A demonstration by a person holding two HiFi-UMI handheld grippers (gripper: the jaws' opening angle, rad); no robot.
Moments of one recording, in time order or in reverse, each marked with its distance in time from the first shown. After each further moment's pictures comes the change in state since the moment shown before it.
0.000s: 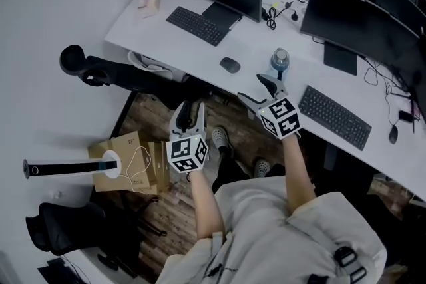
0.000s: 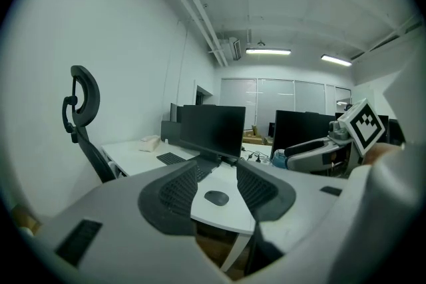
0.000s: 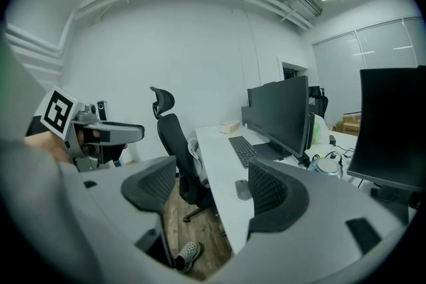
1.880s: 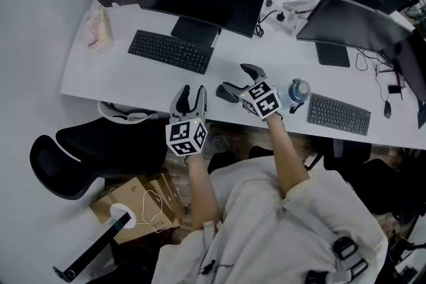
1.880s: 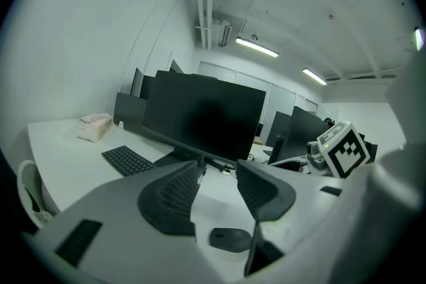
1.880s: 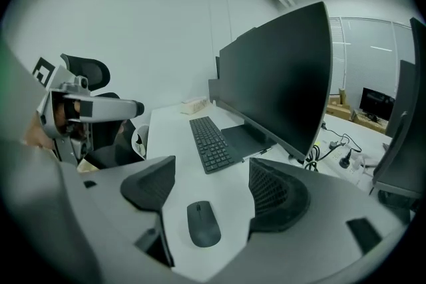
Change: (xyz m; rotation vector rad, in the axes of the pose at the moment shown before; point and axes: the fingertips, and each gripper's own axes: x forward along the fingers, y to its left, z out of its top) left arm 0.291 0.086 0.000 -0.090 0.115 -0.380; right arm 0.241 -0.147 -0.007 0.109 0.215 -0.251
